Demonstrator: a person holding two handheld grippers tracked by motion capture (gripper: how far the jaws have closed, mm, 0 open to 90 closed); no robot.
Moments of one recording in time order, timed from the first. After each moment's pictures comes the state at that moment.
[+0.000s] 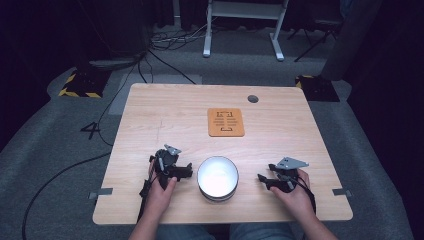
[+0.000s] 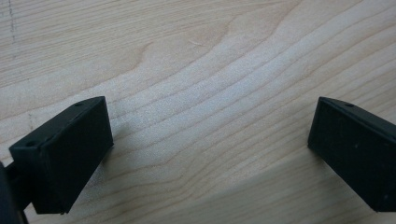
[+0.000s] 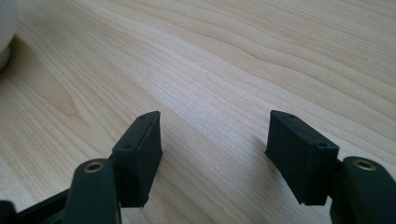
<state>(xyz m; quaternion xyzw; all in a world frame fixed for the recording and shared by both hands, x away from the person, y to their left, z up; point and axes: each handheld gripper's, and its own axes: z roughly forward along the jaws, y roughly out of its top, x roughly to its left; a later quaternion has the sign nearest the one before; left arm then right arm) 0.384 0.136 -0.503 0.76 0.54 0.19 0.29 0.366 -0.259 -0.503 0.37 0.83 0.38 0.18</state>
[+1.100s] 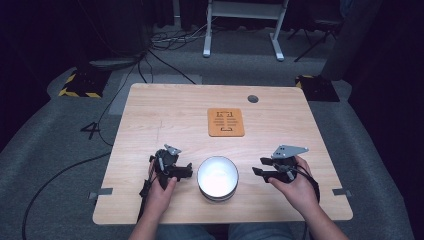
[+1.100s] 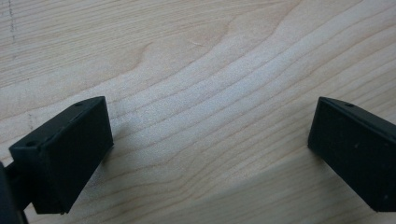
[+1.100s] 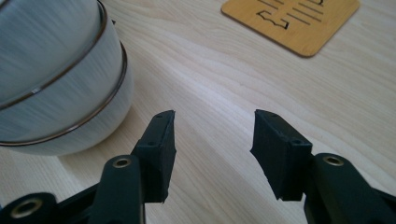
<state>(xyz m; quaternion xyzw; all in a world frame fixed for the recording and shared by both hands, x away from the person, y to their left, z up) 0.384 0.136 -0.503 0.76 0.54 0.19 0.29 0.360 -0.228 -0.421 0.32 0.86 0.38 0.14</state>
